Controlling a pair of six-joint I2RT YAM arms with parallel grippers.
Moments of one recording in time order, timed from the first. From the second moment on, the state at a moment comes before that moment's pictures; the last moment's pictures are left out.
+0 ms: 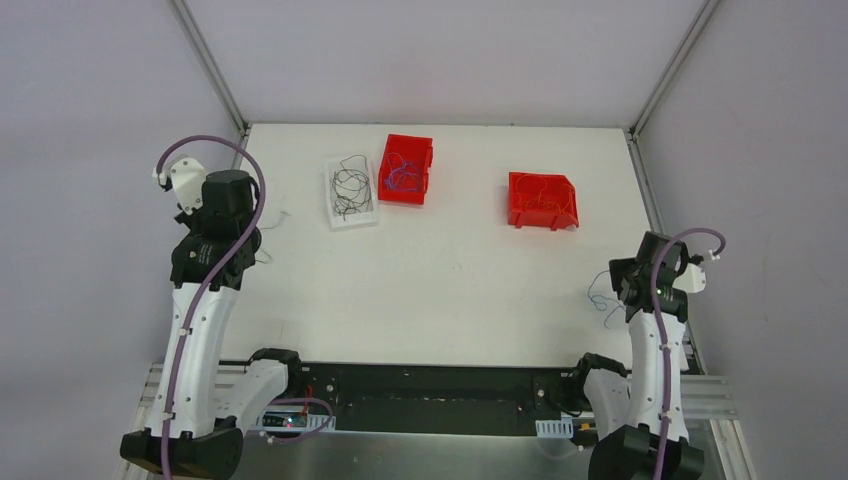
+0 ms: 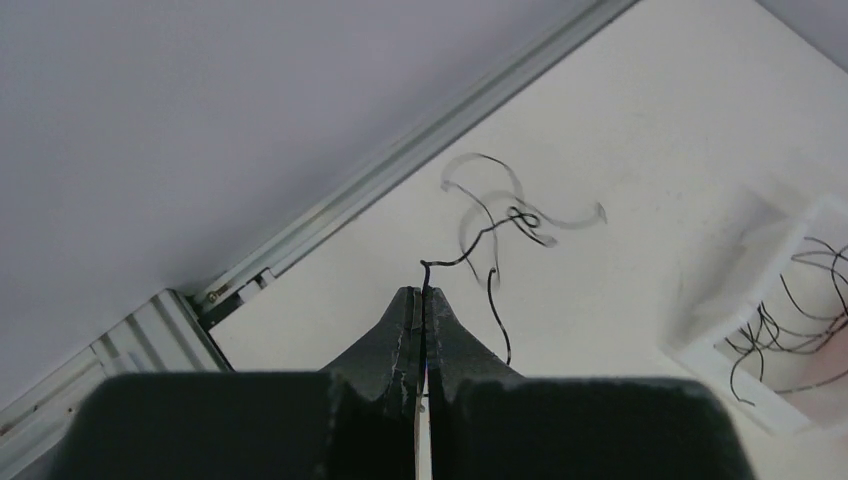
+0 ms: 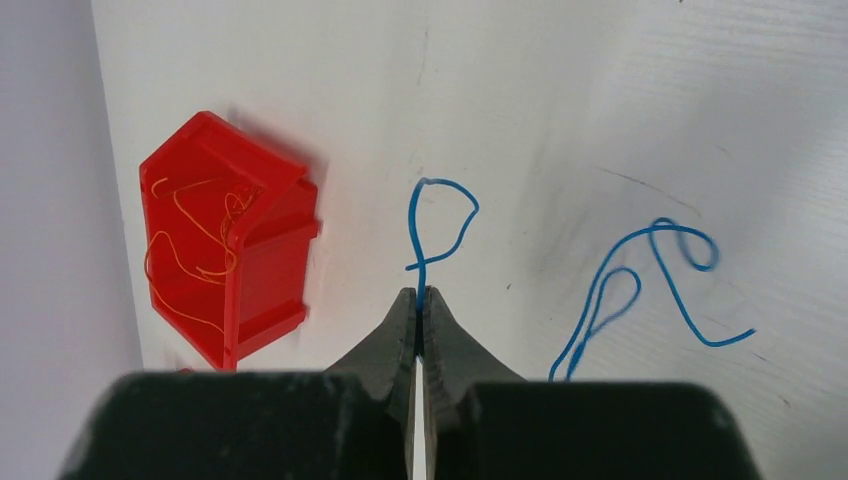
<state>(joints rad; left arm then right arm) -0.07 0.91 1.17 -0.89 -0.83 -0.46 -0.27 0.77 0.66 -0.69 0.18 1.11</state>
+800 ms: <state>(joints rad) -0.06 0.75 1.08 -0.74 -0.34 -0.32 0.44 1.27 1.22 -0.49 -0.12 0.88</state>
